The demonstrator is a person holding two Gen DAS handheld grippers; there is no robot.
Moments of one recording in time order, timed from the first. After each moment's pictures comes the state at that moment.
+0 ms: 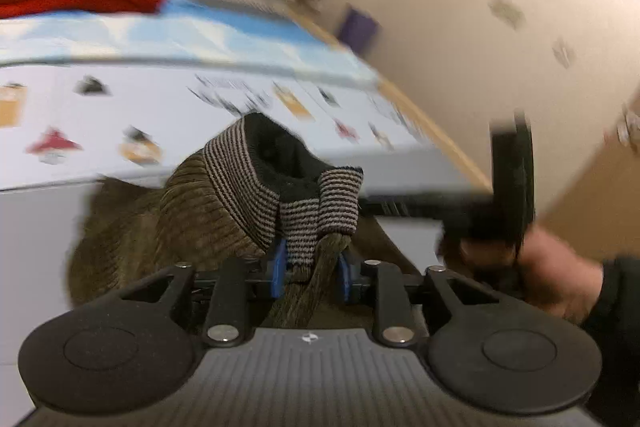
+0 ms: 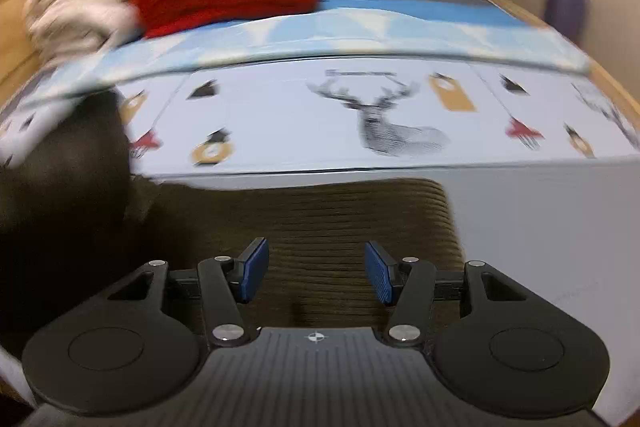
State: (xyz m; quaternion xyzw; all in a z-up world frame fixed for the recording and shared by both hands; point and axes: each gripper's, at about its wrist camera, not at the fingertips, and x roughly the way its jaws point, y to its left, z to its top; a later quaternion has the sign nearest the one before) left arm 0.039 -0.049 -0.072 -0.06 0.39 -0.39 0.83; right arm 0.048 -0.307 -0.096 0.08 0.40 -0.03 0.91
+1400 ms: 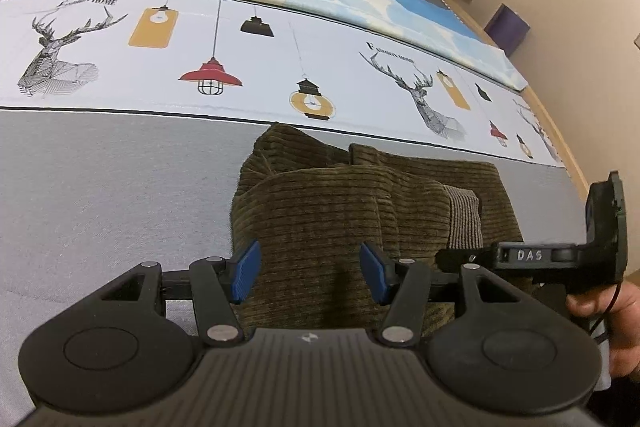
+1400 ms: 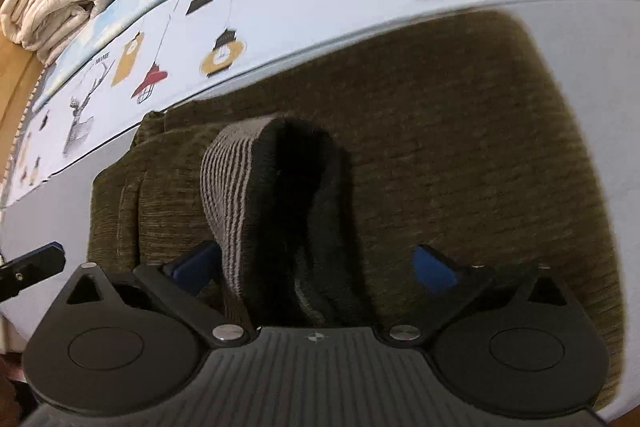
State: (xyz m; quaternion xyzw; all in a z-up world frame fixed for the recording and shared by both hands) left arm 0.102 0.024 -0.109 -0.09 0.48 -0.18 0.86; right arm 0.085 -0.290 -0.169 0.22 0.55 0.04 0.81
